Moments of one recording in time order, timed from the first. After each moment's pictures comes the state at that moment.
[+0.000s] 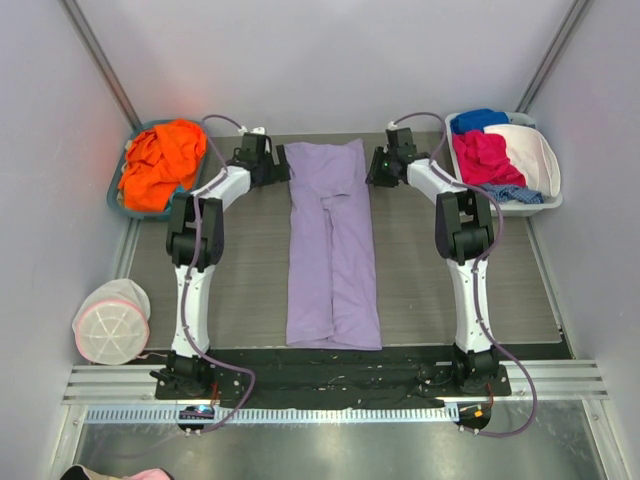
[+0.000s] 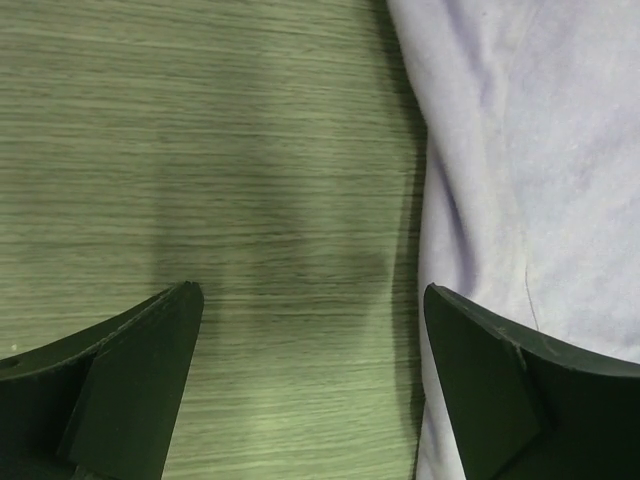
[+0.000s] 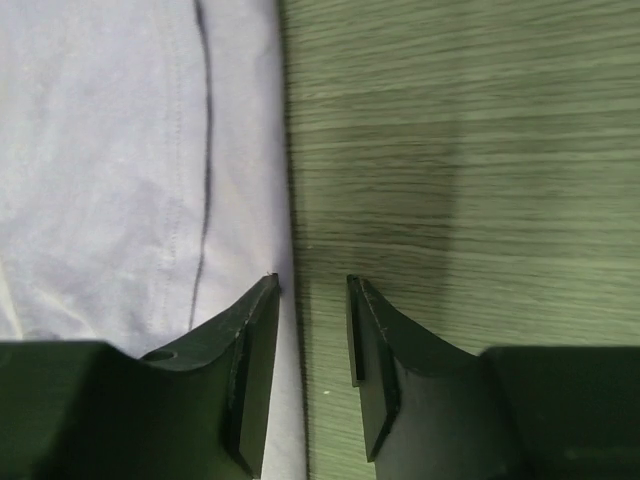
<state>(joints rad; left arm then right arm) -0.22 2.35 1.85 -0.24 -0.03 -0.37 0.22 2.40 1.93 -0.34 -0.13 0.40</state>
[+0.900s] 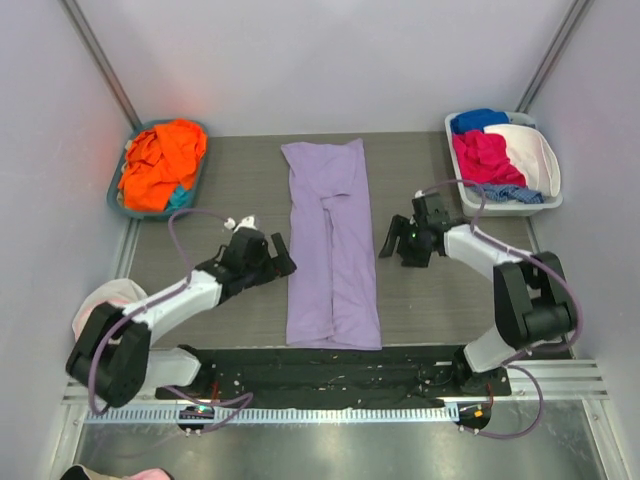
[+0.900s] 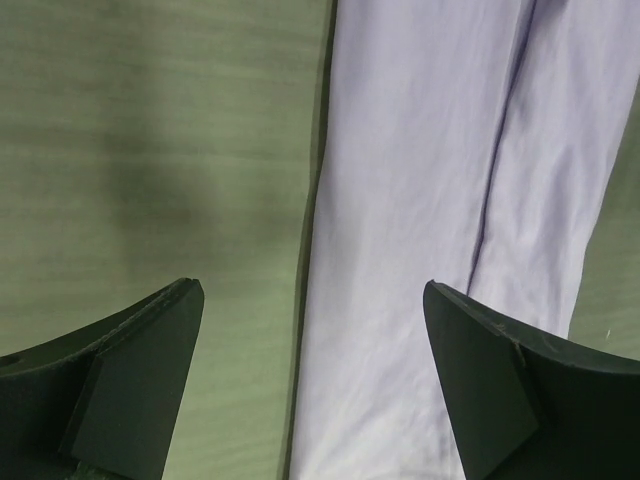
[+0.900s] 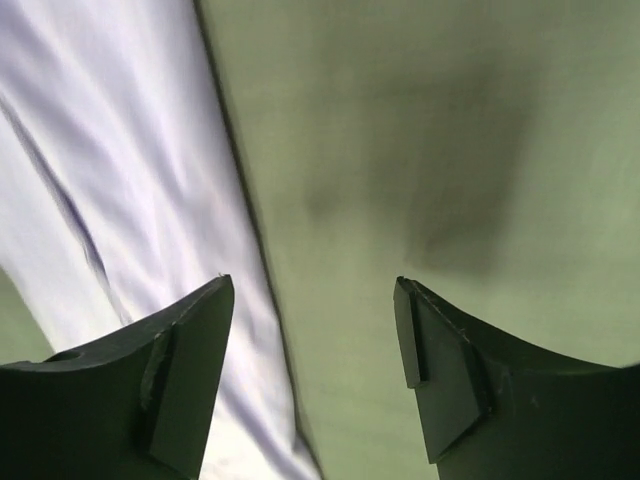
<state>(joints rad) -0.50 1.33 0.65 -0.14 -0.05 -0.75 0.24 1.62 0.94 -0.36 -0.18 0.53</state>
